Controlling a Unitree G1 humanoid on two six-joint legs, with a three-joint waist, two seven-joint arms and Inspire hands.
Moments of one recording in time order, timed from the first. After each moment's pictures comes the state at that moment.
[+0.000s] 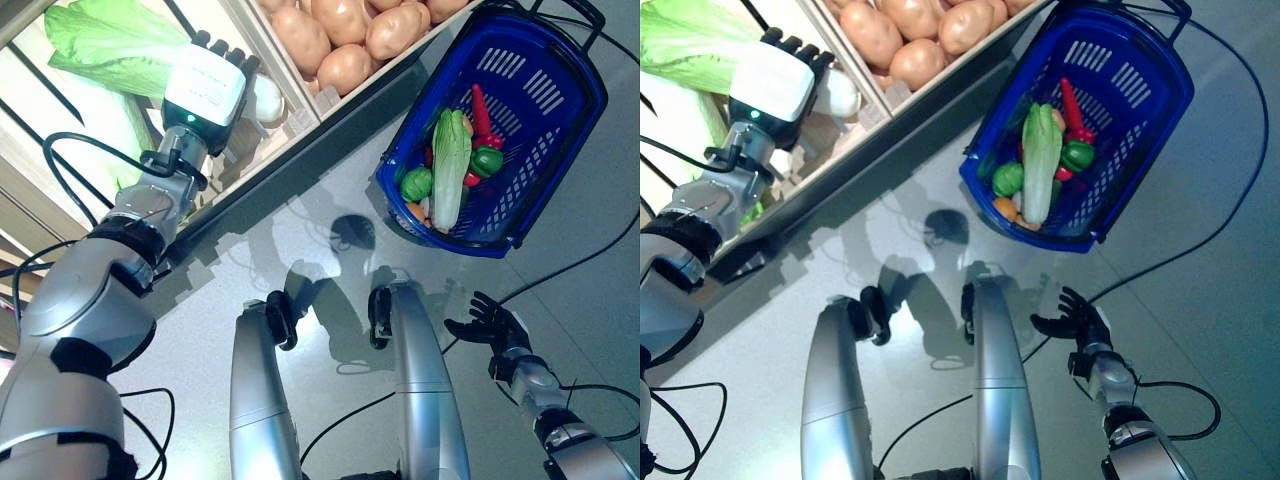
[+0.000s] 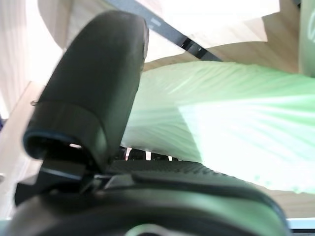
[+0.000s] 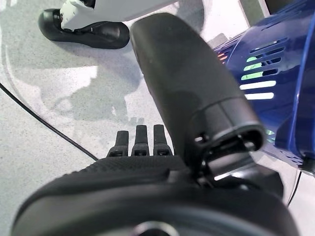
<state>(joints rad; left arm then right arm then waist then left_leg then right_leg) -1.31 0.78 -1.02 1.09 0.66 -0.03 0.61 -0.39 -0.48 0.28 1.13 0.64 -0.31 0.06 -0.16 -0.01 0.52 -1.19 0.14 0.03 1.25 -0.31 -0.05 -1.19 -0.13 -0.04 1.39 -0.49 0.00</state>
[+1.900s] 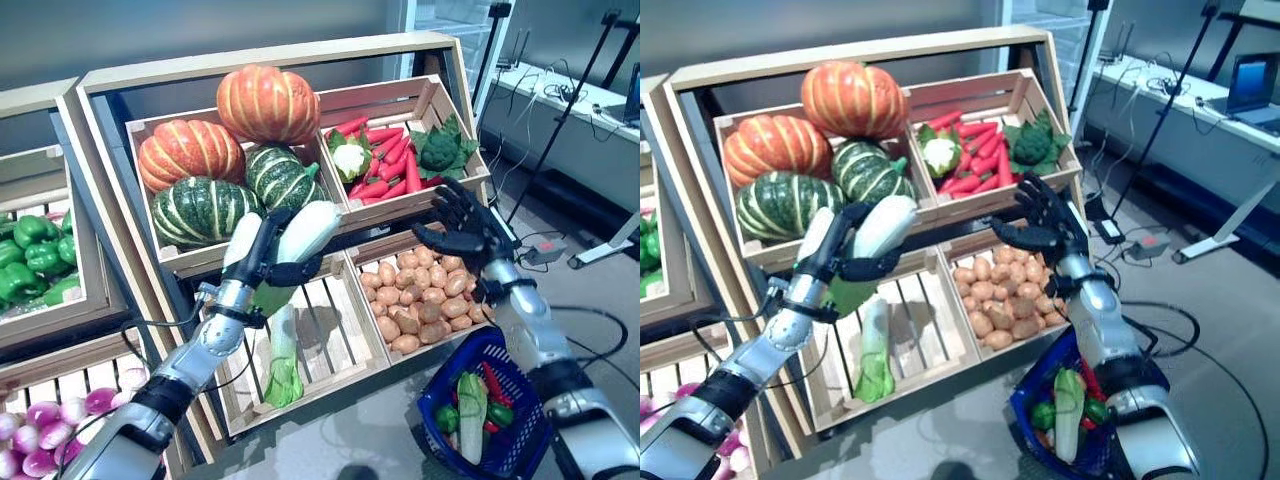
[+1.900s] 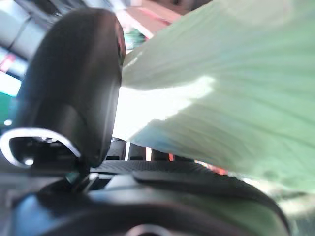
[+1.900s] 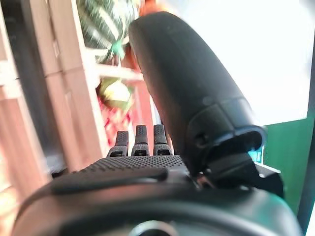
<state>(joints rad) -0.40 0.56 -0.44 0.38 -0.07 -0.49 0.29 -0.55 -0.55 0.22 0.48 0.72 -0.14 0.17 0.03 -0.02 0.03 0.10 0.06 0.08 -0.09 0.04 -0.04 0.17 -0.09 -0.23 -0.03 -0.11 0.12</state>
